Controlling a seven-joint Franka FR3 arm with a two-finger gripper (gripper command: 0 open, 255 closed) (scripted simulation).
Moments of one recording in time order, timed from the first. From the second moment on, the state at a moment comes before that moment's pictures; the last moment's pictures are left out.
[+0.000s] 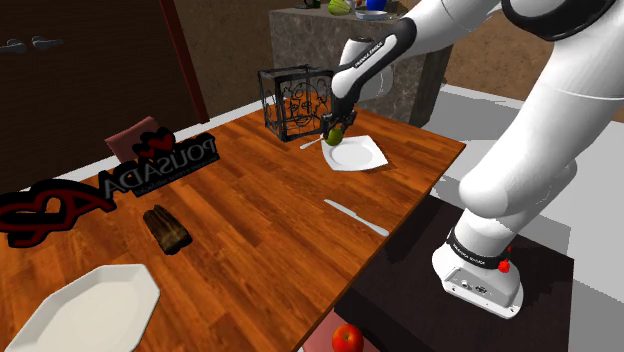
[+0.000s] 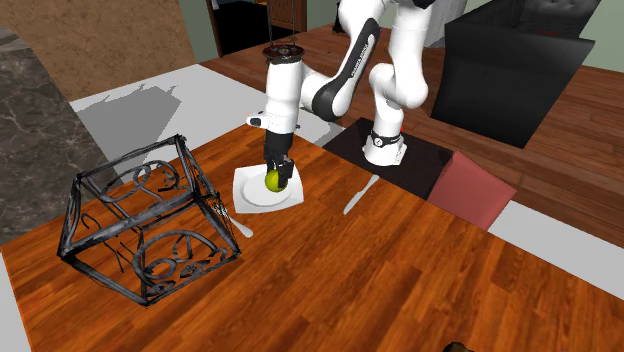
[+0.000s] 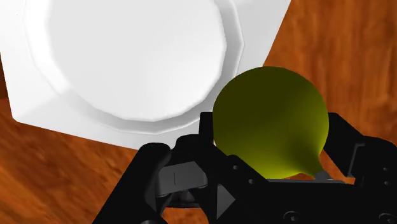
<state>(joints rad) -0.42 -0.01 0.22 -2.38 0.10 2.61 0.04</state>
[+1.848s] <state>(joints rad) -0.51 0.12 0.12 -2.41 0.20 2.75 -0.25</state>
